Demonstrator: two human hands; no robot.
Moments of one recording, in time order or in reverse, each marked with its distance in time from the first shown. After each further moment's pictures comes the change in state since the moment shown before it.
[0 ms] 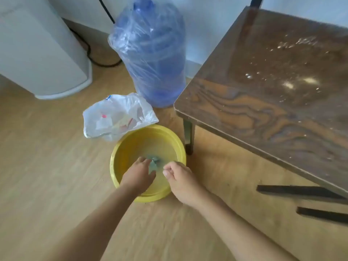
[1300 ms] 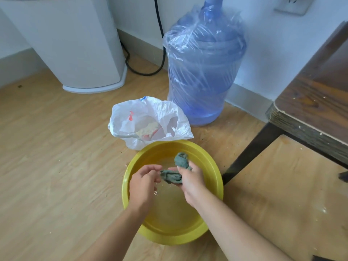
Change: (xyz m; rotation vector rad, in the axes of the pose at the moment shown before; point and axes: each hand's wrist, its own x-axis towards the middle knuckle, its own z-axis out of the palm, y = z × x) left_hand 0.046 -0.063 0.040 -1.358 0.337 -0.314; right_hand 0.173 0.023 0.097 0.862 0.164 0.265
